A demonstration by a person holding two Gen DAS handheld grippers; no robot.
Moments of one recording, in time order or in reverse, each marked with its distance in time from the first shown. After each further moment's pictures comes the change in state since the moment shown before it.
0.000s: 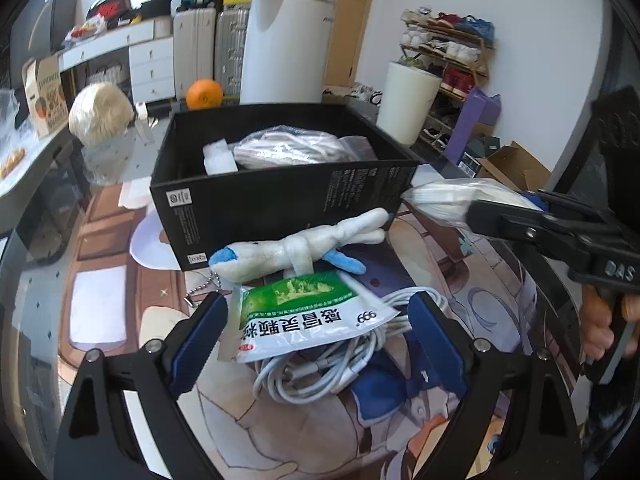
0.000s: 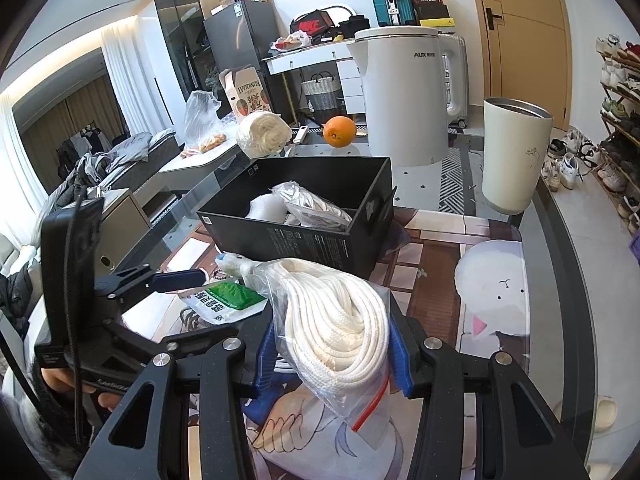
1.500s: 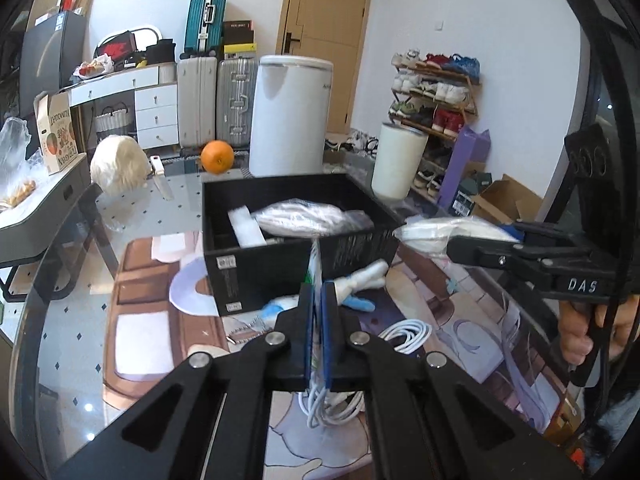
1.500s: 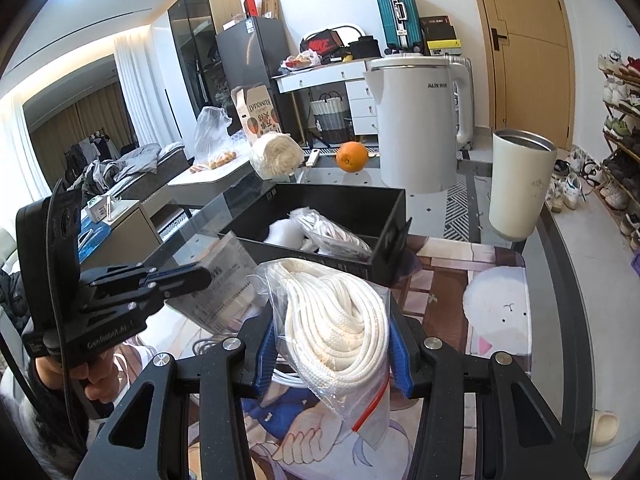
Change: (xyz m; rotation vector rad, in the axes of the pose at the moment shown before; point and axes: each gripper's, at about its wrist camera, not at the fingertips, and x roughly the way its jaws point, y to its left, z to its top) left arm -0.050 0.013 0.006 0.035 -0.185 -0.004; right arm -0.014 0.016 0.009 -0.032 -0.082 0.014
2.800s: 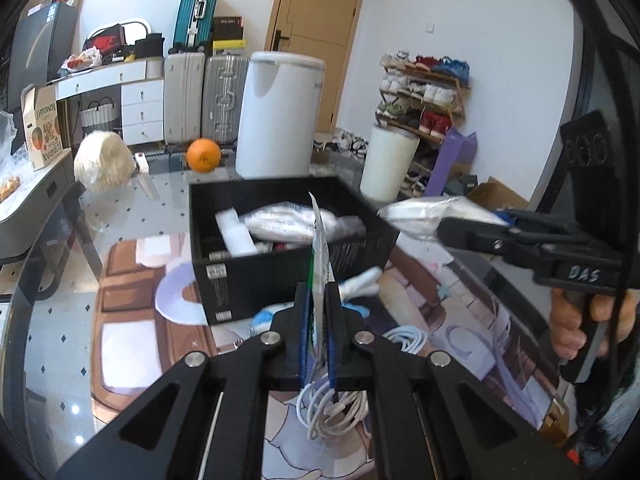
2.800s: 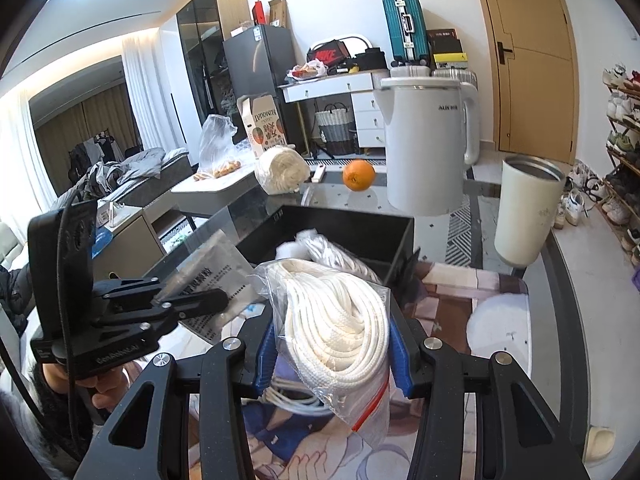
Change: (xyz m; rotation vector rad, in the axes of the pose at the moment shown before) left arm 0.009 0.006 0.006 -0.012 0.003 -0.070; right arm -0.001 0.007 0.021 -0.028 -0.044 0.005
